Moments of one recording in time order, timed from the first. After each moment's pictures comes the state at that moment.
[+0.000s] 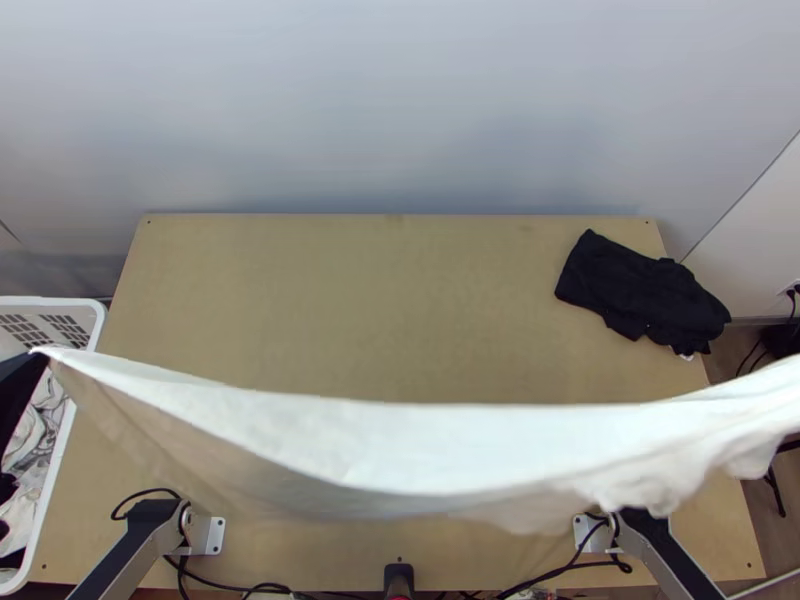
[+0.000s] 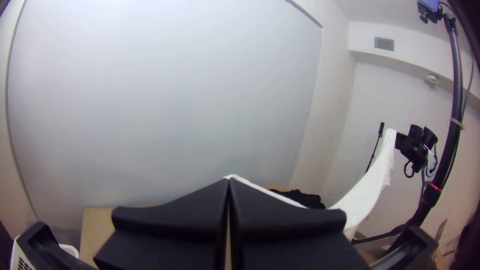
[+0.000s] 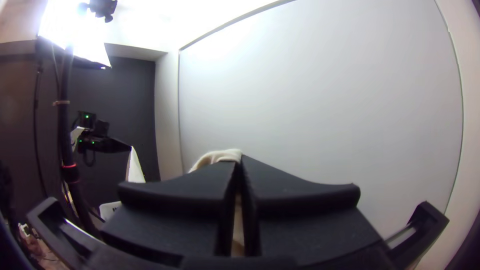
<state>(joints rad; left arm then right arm) 0.06 0.91 2.19 -1.37 0.53 -0.09 0.16 0.76 1.93 -0.90 -0.56 0.20</state>
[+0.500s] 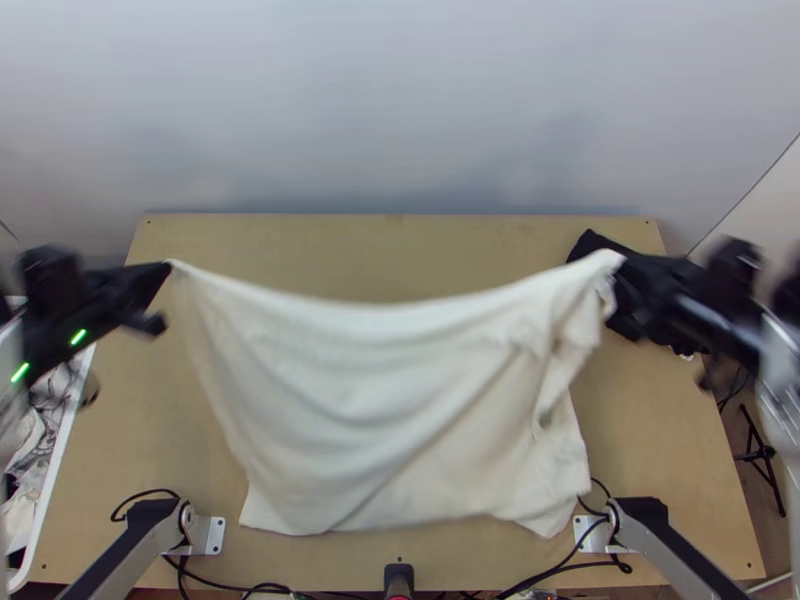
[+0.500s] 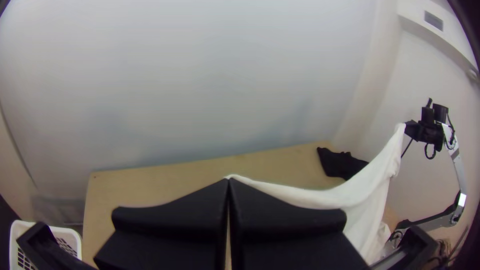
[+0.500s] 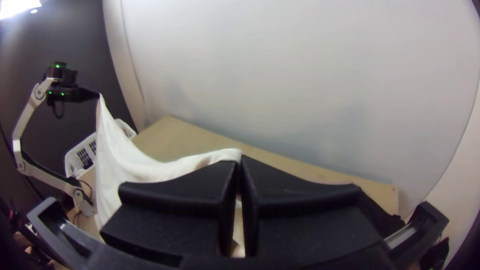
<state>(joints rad) 0.12 0.97 1.41 -0.84 0.46 0.07 0.04 0.99 1.36 -0.69 -0.59 -0.08</state>
